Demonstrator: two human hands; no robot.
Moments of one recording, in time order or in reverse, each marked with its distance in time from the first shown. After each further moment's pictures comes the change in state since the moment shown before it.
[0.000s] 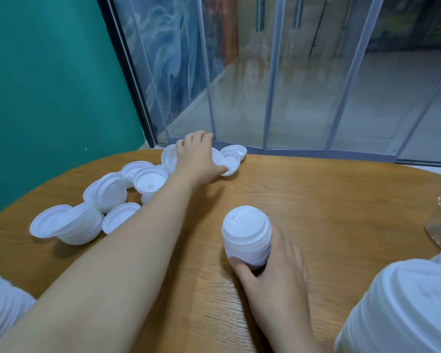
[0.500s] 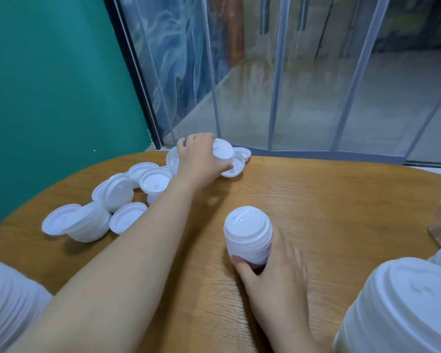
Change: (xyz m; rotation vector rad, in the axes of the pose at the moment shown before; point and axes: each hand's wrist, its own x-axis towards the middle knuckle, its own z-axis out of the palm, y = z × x) left_hand -0.016 0.014 -0.020 -0.163 0.110 -0.070; right_hand -0.001 -0.003 -0.001 0.011 -0.011 0.010
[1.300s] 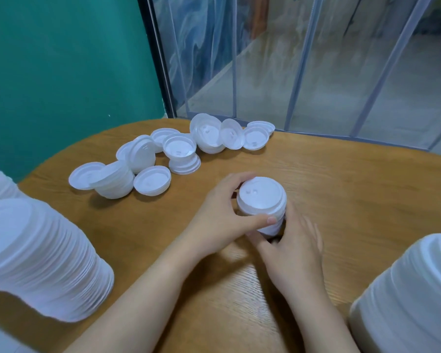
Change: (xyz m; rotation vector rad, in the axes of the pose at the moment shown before) left_hand -0.177 -0.007 -0.026 -0.734 -0.284 -0.049; right_hand -0.001 -0.005 0.004 -0.002 -0.043 -0.090
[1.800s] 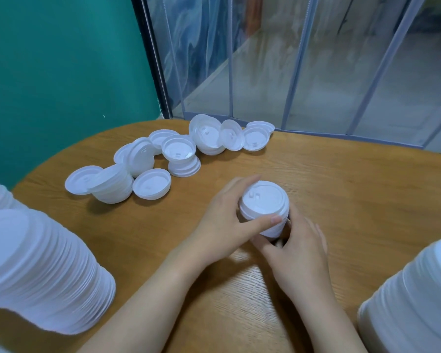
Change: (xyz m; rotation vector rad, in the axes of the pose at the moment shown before) left_hand 0.002 -0.004 0.002 0.069 -0.019 0.109; right_hand 0.002 -0.008 -0.002 0.060 -0.019 0.010
